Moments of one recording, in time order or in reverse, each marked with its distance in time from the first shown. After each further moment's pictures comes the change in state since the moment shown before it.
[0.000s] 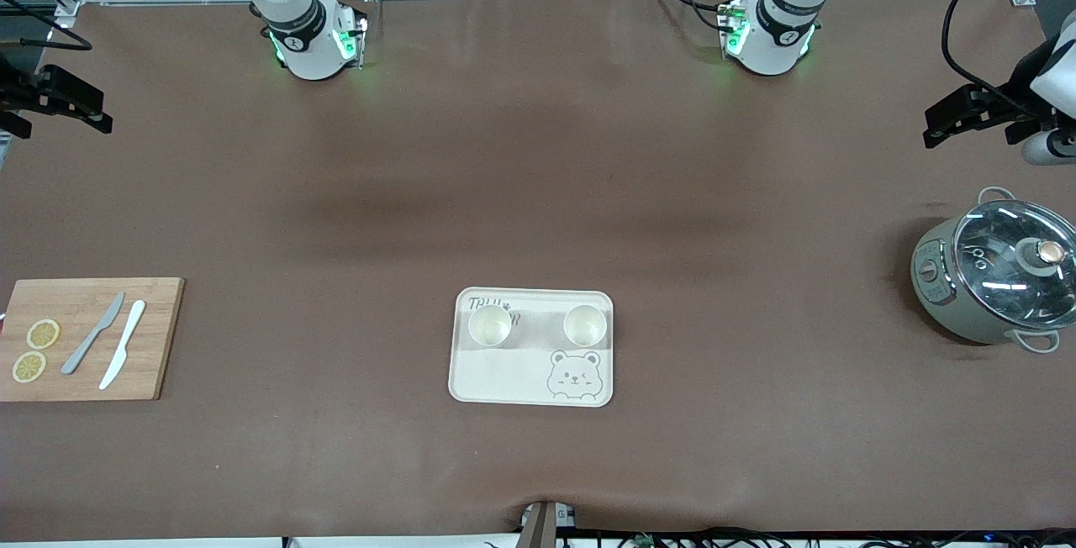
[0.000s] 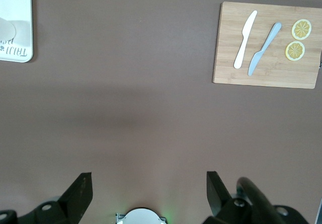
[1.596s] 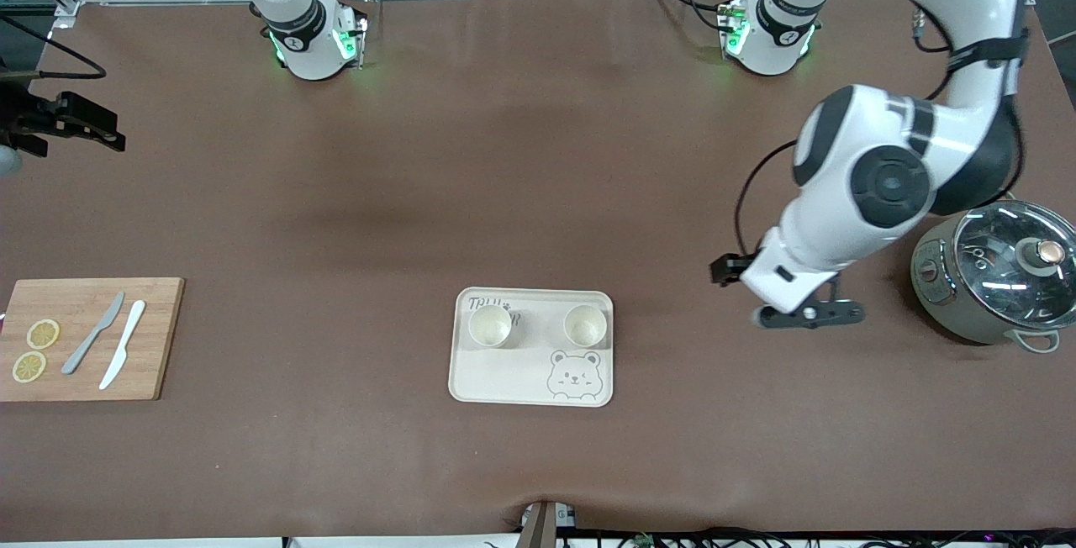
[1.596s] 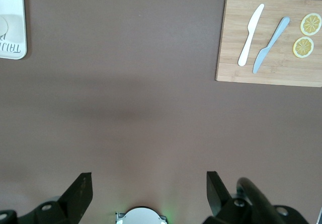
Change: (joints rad) left arm -0.314 0.438 -0.018 0.041 0.000 0.465 -0.351; right arm -0.001 0.052 0.000 0.003 0.000 0.009 0.000
